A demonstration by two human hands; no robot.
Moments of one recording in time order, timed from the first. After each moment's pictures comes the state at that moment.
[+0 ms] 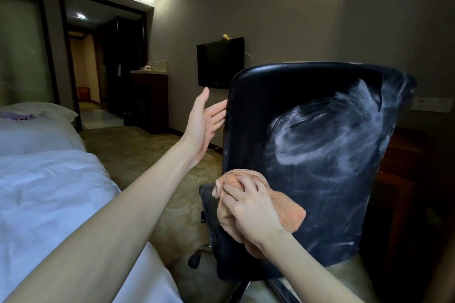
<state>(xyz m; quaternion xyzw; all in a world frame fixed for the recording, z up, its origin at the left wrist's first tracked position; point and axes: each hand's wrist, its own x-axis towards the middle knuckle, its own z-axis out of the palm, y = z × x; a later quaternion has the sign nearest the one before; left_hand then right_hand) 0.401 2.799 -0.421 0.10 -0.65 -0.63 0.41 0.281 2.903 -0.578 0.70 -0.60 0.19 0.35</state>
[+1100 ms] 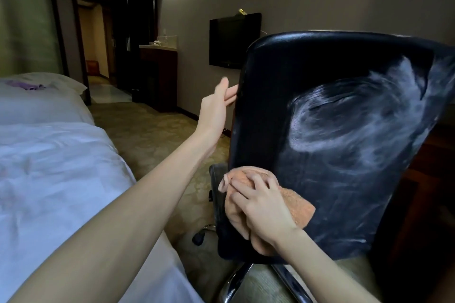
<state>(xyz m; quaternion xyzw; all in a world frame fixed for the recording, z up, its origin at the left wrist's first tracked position) 0.392 2.779 -0.445 0.17 -0.63 -0.55 0.53 0.276 2.883 -0.592 0.77 -0.58 0.14 0.24</state>
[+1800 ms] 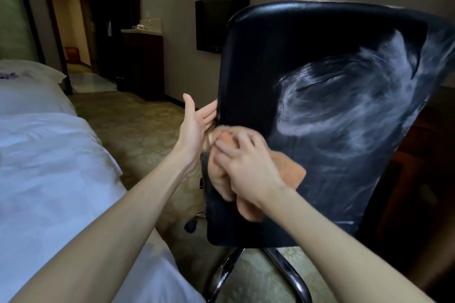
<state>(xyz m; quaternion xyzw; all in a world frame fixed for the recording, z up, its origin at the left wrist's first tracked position) 0.389 2.755 -0.517 0.13 -0.60 -0.66 0.44 0.280 2.870 -0.542 0.74 -0.59 0.09 0.31</state>
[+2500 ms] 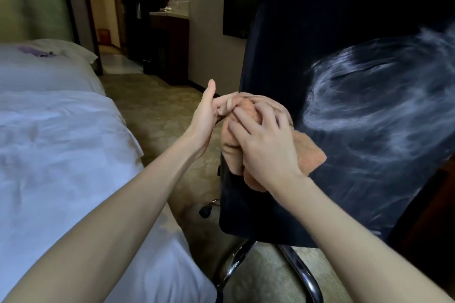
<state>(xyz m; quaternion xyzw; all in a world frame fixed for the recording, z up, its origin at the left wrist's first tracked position) 0.403 2.734 -0.523 0.18 -0.63 -0.62 0.43 0.291 2.856 -0.534 0.67 -0.57 0.16 0.45</state>
